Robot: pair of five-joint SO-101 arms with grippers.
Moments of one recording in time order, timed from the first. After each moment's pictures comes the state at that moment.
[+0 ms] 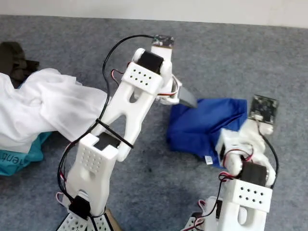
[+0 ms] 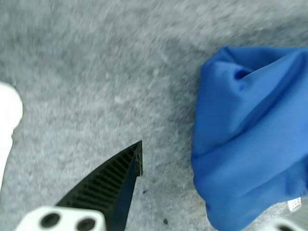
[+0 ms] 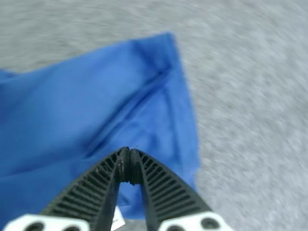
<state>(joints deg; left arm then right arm) 22.7 35.9 -47.0 101.6 21.5 8.5 -65.4 61.3 58.9 1.0</state>
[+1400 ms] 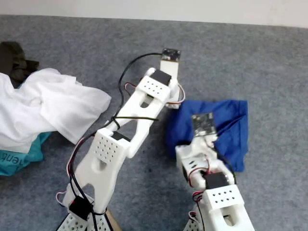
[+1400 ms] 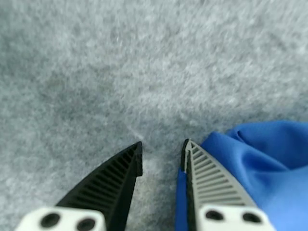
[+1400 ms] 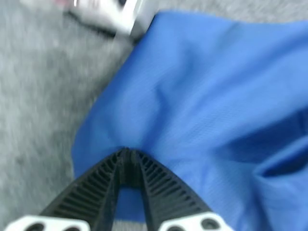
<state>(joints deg) 24.1 52.9 -44.8 74.1 22.0 -18.4 -65.4 89.7 30.9 0.1</state>
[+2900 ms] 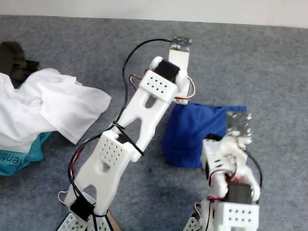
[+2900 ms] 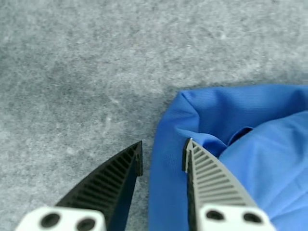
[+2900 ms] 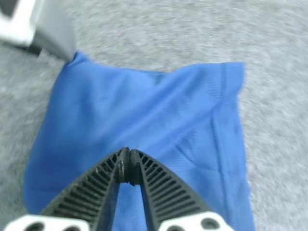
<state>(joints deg) 28.1 53.9 -68.6 96.8 22.3 0.4 -80.4 73.1 57.5 1.1</state>
